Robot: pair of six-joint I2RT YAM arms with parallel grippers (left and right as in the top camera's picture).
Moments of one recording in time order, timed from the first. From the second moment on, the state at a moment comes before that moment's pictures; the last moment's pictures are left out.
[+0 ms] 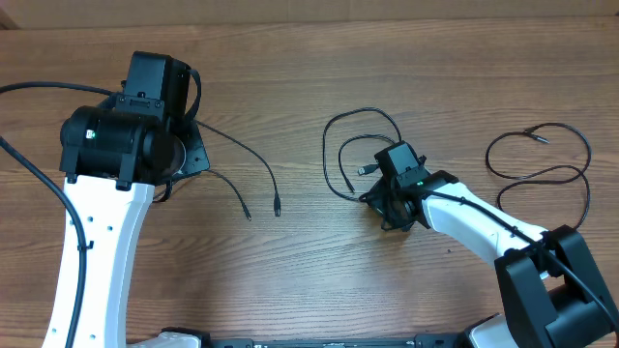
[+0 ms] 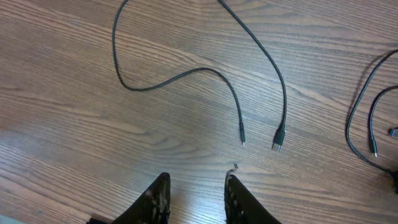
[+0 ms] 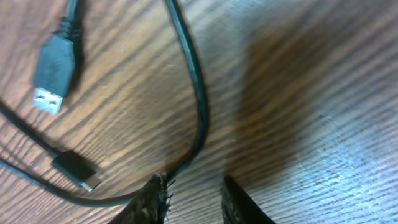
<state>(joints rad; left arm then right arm) -0.18 1.45 1.75 -1.54 -0.22 -0.47 0.44 1.65 0.83 -0.47 -0.04 1.16</state>
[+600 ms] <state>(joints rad) -0.18 1.45 1.72 -1.54 -0.22 -0.47 0.44 1.65 0.82 -0.35 -0.04 1.17</state>
